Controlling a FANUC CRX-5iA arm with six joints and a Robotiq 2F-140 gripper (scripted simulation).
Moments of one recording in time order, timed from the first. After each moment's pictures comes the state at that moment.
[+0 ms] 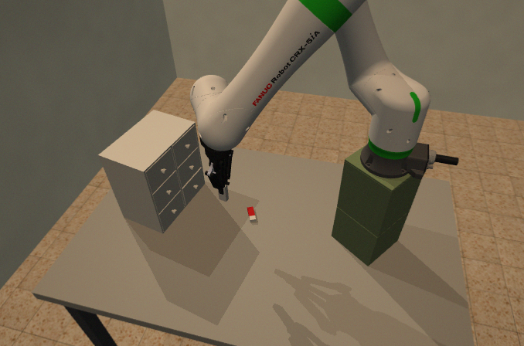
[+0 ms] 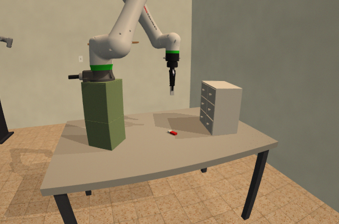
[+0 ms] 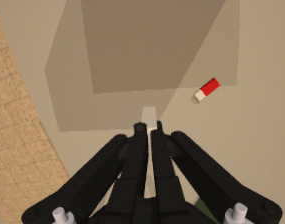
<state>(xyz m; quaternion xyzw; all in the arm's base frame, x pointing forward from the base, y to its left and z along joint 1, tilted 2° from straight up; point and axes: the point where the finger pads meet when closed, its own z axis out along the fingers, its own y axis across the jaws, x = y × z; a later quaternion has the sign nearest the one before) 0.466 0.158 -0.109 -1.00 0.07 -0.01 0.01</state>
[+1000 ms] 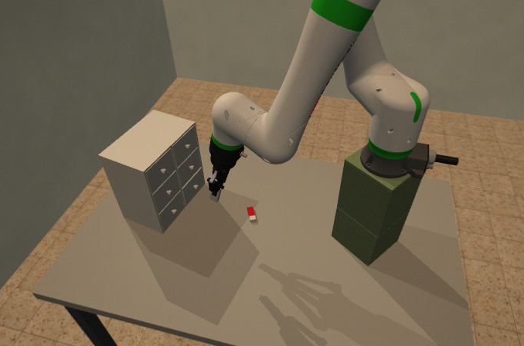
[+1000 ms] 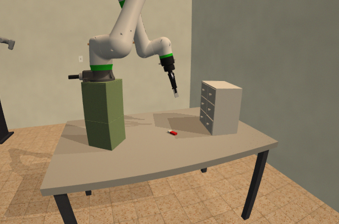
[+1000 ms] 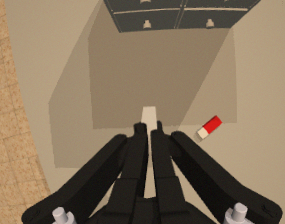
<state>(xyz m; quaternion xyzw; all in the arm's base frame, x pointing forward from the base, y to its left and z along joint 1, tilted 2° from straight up) 0.494 0.158 -0.126 -0.99 0.07 -0.14 0.00</state>
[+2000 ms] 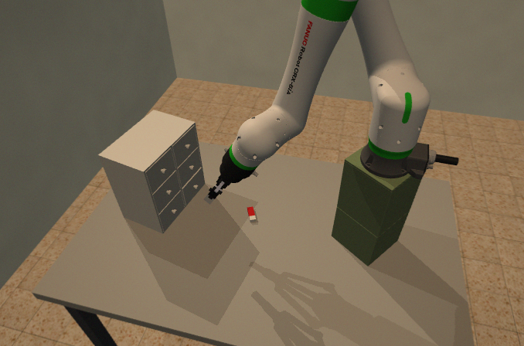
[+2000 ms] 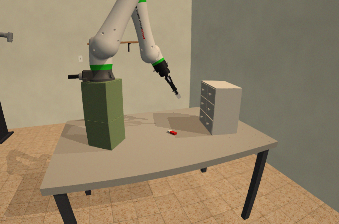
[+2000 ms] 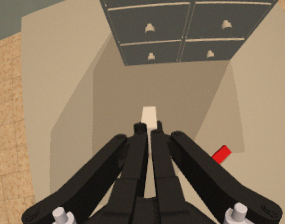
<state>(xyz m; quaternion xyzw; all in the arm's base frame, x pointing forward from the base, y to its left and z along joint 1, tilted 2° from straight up) 0.509 0.162 -0.139 -0.96 0.08 -0.27 -0.01</state>
